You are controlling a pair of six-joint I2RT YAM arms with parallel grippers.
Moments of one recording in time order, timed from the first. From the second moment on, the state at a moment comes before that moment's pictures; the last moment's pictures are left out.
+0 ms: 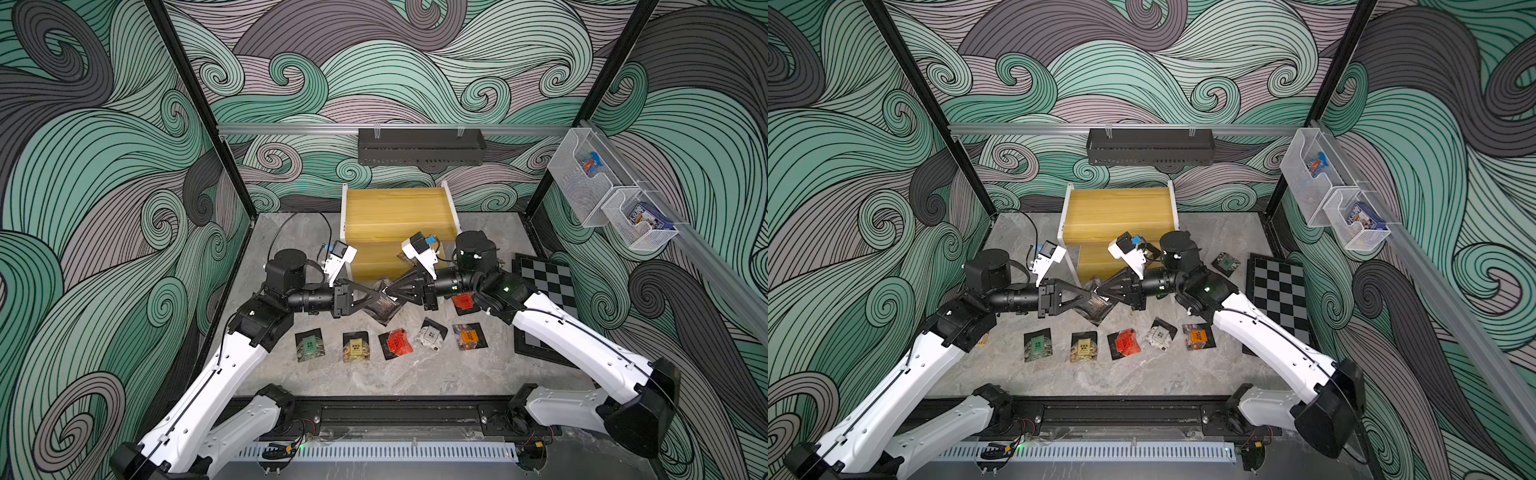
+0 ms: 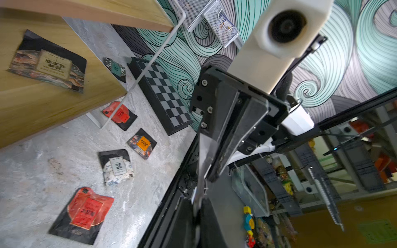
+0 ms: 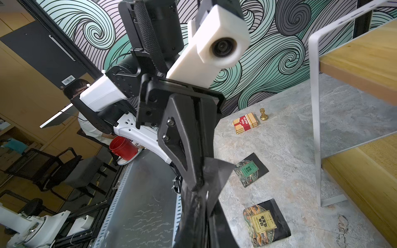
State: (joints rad) left arm -0.43 0.91 0.97 -0.42 0.91 -0.51; right arm 0.69 1.26 1.15 -0.23 -0.88 0.23
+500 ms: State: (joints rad) left arm -0.43 0.85 1.10 -0.80 0.48 -0.35; right arm 0.51 1.16 1.10 -0.25 -0.83 0.23
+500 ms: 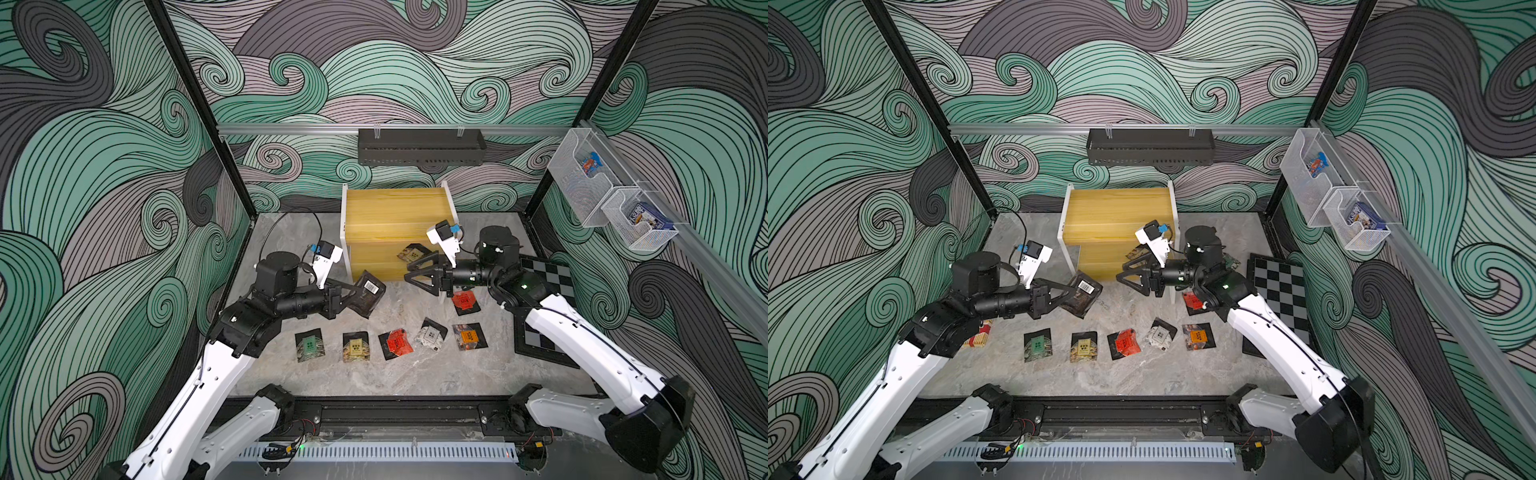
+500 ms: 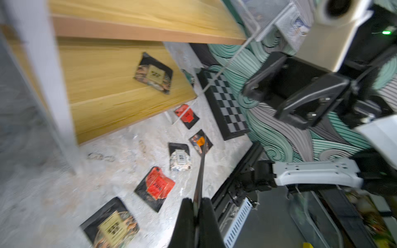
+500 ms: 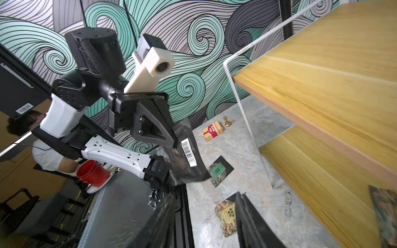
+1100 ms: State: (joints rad) left arm -0.28 1.07 1.16 -1.21 -0.24 -0.47; right arm 0.46 1.03 0.98 -0.28 -0.68 0.20
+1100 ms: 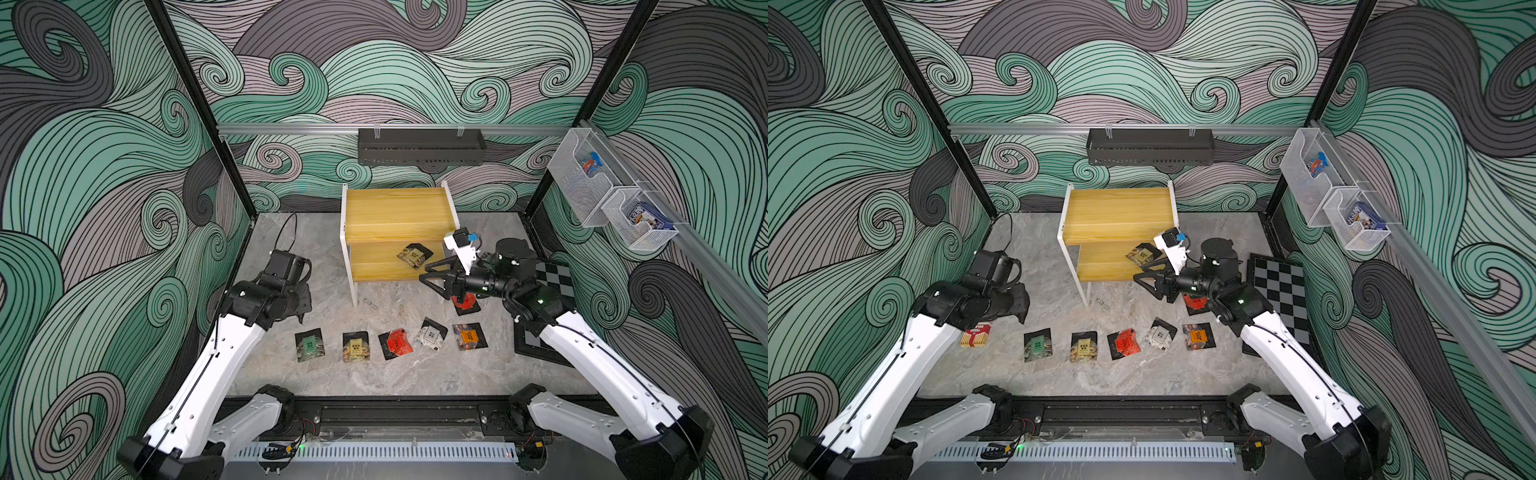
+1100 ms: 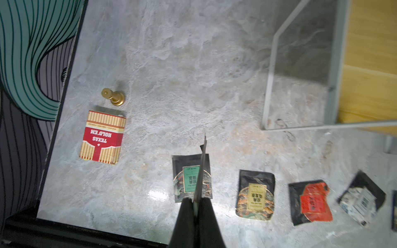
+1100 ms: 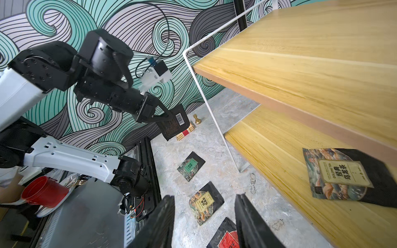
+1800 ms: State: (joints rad) left arm -0.26 1.68 1.29 -1.18 -0.45 -0.51; right arm 0.44 0.75 0.84 -0.33 -0.54 0.21
